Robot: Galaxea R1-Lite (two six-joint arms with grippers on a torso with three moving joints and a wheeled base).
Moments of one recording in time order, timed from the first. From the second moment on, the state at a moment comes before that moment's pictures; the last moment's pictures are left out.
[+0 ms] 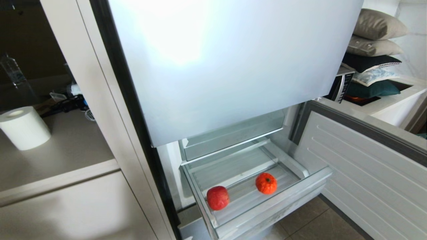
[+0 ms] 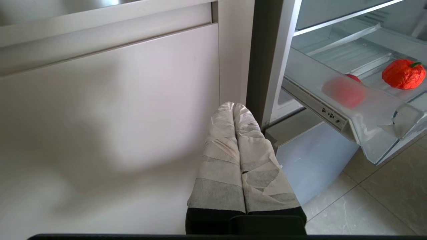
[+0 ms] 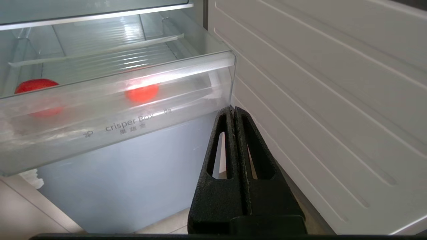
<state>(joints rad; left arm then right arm) 0.01 0.00 0.00 0.03 0.00 0.03 -0.01 0.00 0.00 0.00 0.00 -0.01</state>
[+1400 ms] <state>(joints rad) 0.01 0.00 0.00 0.03 0.00 0.03 -0.01 0.00 0.00 0.00 0.00 -0.01</state>
